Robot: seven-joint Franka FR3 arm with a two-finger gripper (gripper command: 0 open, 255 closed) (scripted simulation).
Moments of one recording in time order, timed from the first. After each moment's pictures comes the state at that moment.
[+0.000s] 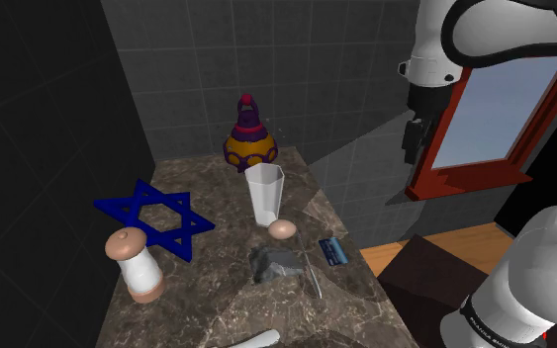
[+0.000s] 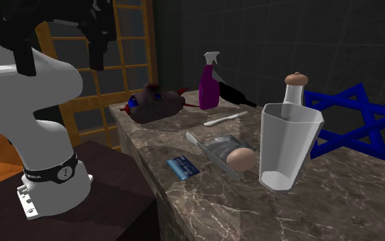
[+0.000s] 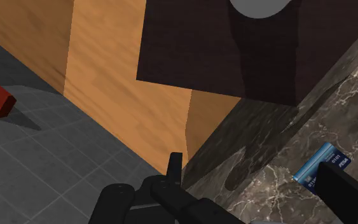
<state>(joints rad) -0.02 -0.81 -0.01 -2.43 -0.11 1.54 -0.13</state>
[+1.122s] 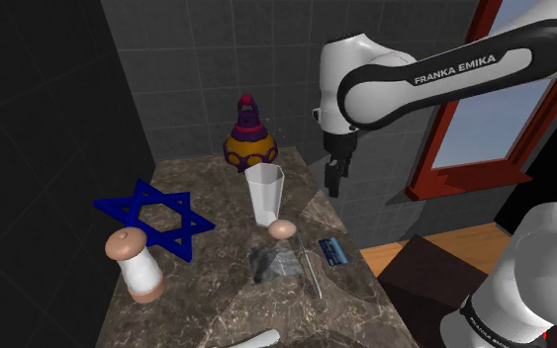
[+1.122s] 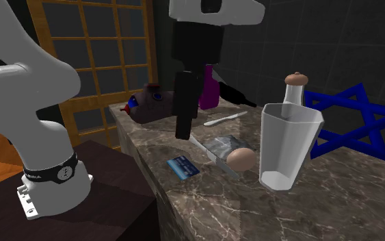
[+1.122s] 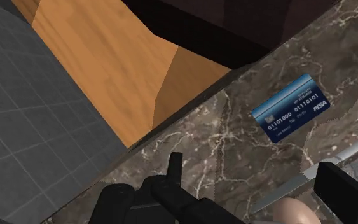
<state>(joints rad) 0.12 -0.38 0.10 -2.38 -0.03 1.91 -0.15</state>
